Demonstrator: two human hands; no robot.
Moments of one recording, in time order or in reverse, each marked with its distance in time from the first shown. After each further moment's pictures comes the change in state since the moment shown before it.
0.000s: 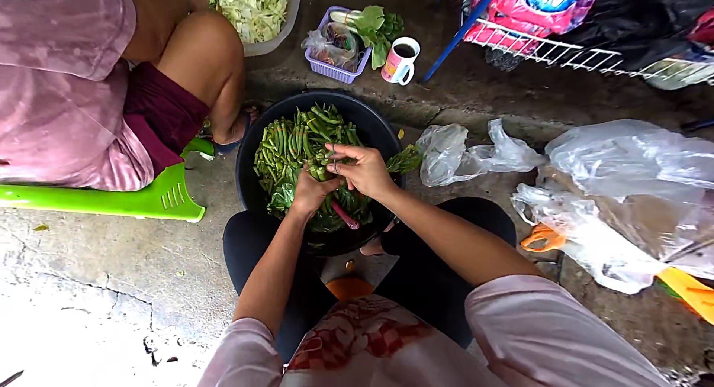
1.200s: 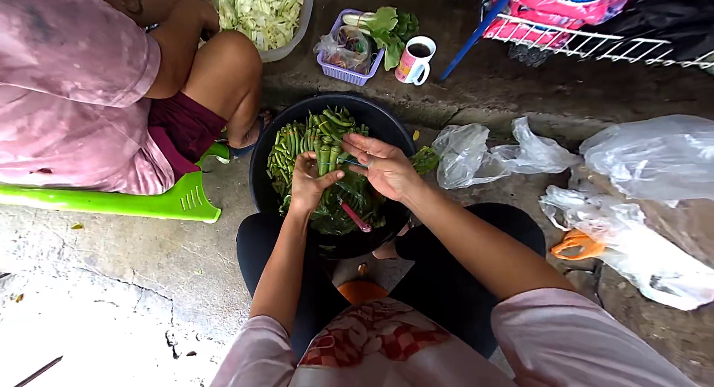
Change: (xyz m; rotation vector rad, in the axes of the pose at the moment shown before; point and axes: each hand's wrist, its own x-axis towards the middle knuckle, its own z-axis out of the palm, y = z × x) left_hand 0.005 0.013 -0.018 -0.041 0.044 0.206; right_hand 0.003 0.006 -0.020 0.597 -0.057 0.118
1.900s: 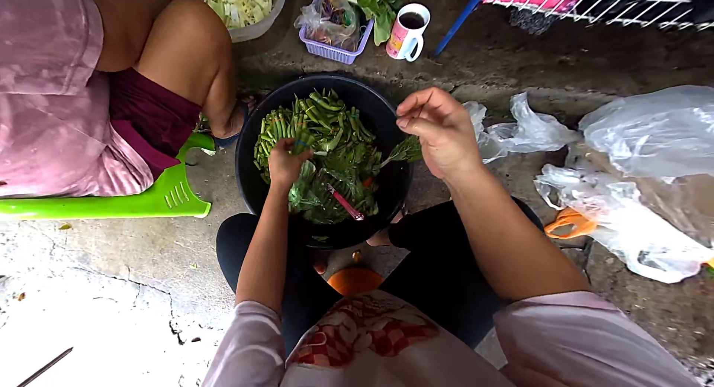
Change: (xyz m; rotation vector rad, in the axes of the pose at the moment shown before) left_hand 0.055 -0.011 -0.019 0.755 0.135 -0.233; right_hand -0.014 -0.055 -0.053 -0.381 0.198 -0.330
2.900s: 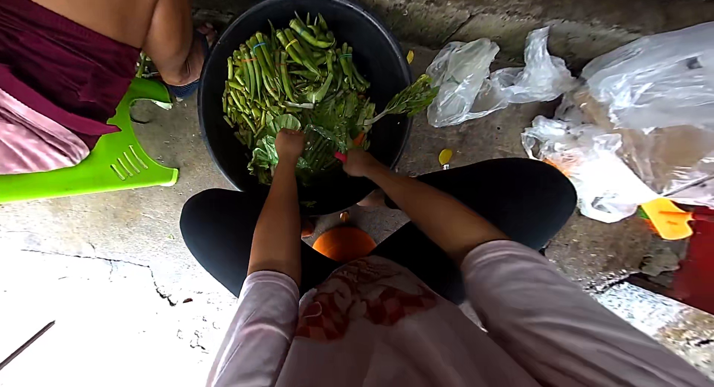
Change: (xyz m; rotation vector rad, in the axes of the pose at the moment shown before) left_hand 0.037 -0.113 0.093 0.011 -0.203 -0.438; right_hand -0.050 0.191 0.066 -1.032 -0.695 1.083
